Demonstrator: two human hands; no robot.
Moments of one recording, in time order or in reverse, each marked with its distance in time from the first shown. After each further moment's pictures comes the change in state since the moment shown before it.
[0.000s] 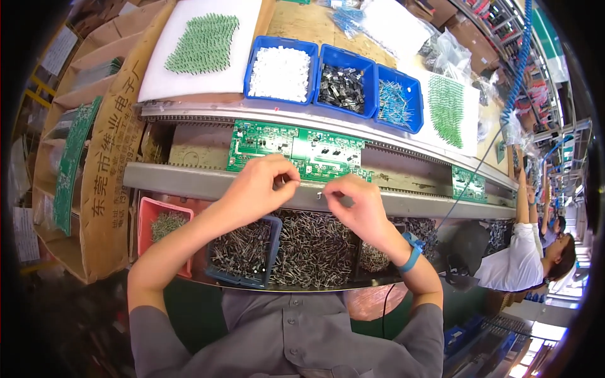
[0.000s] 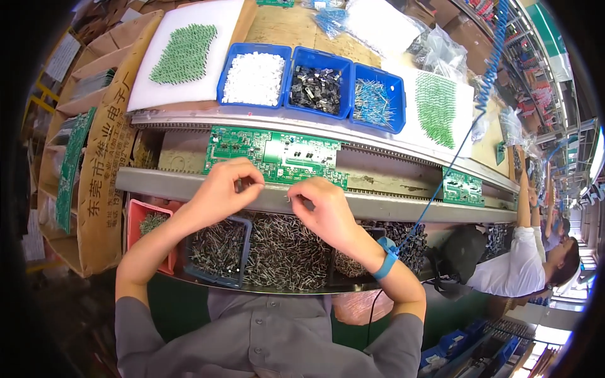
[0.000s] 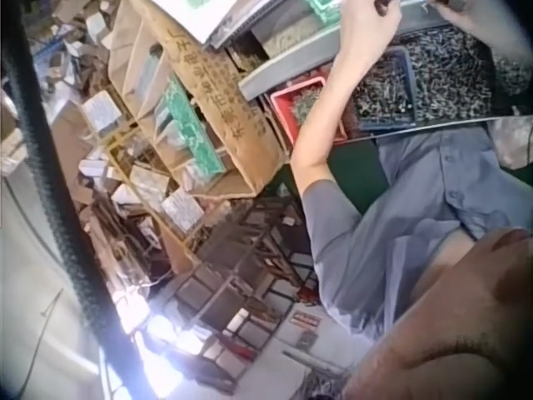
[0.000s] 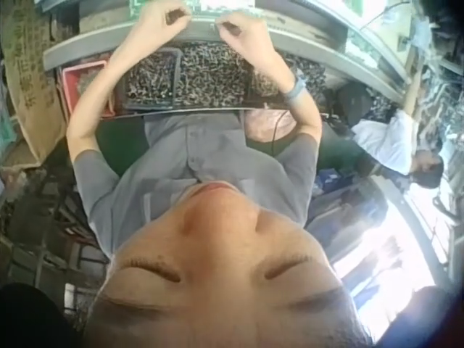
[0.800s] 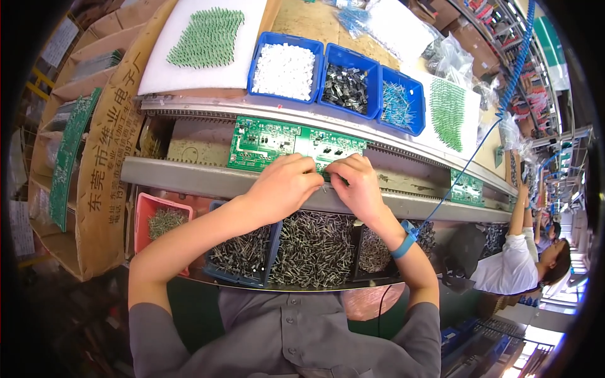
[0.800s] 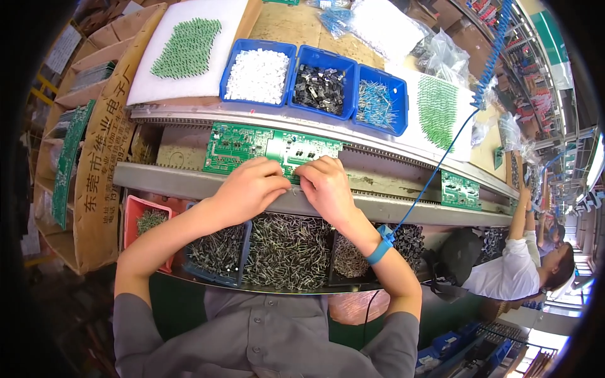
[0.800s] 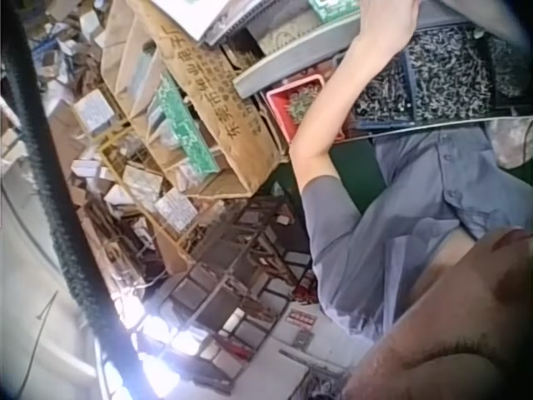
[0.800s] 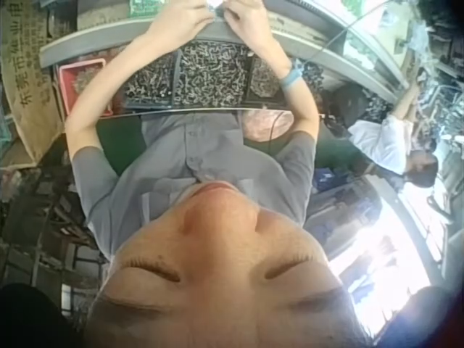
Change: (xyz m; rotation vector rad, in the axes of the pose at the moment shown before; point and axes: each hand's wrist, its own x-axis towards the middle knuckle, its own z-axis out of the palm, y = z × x) left_hand 0.014 -0.014 0.033 0.356 0.038 0.393; right_hand 0.020 0.038 0.008 -0.304 0.049 -0.145
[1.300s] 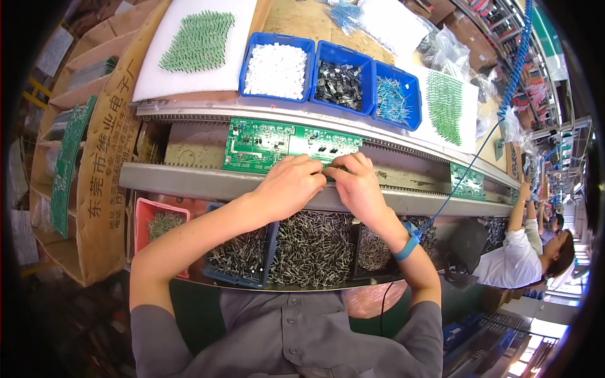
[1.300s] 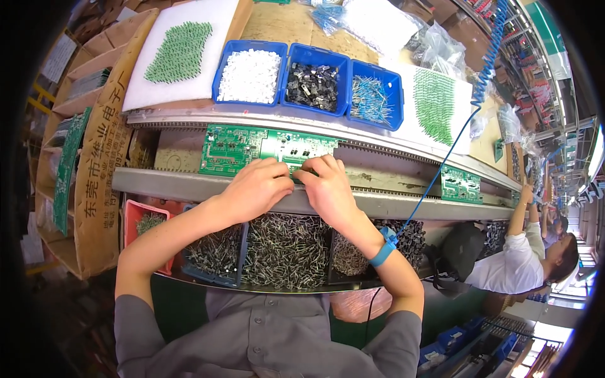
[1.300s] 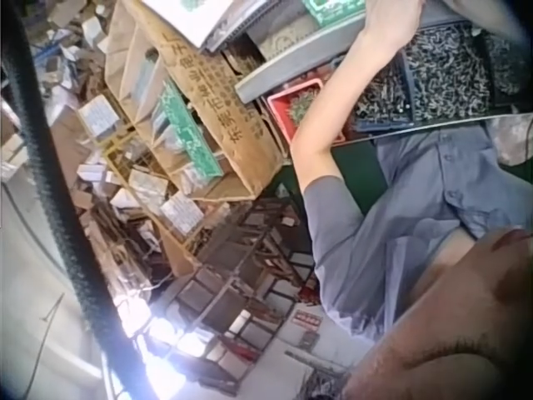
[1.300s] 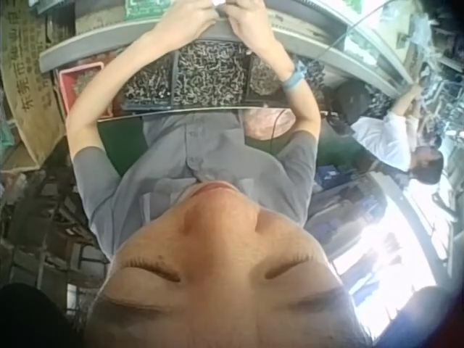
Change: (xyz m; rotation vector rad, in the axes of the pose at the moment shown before) left_hand 0.009 -0.001 0.015 0.083 -0.089 0.074; right_hand -0.012 0.002 -0.007 -0.070 -0.050 -0.030
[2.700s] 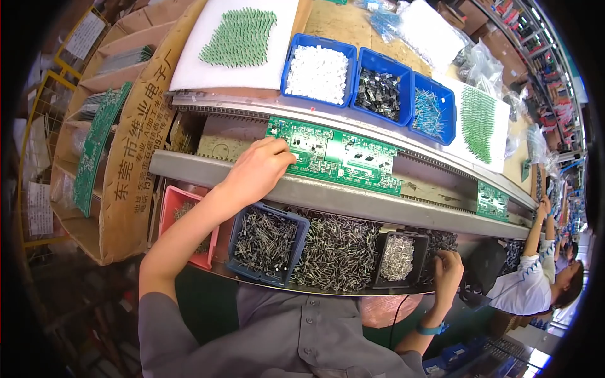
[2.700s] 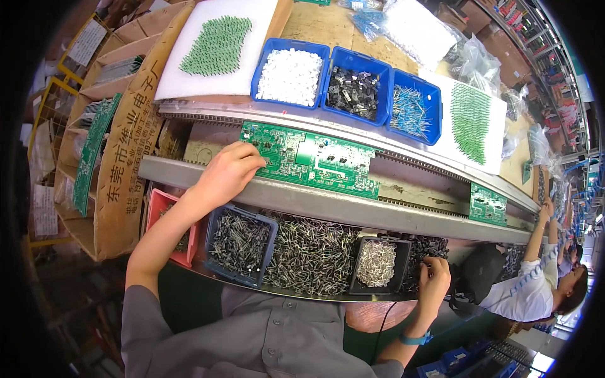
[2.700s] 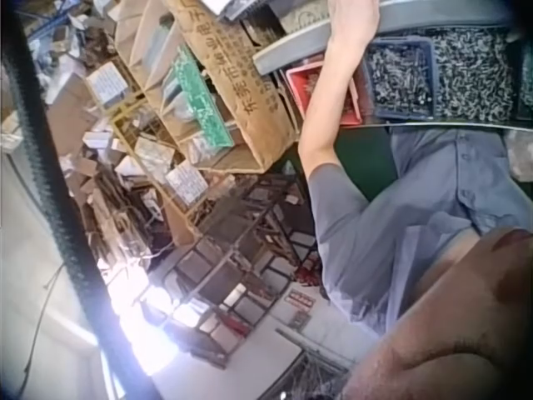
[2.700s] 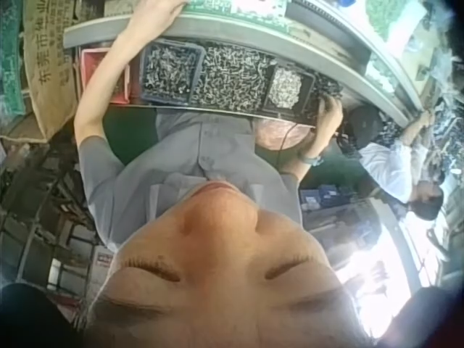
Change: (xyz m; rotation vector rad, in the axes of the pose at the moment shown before) left_hand -0.053 -0.044 -0.059 0.157 0.095 -0.187; right_hand -0.192 0.000 -0.093 -0.288 0.050 0.831
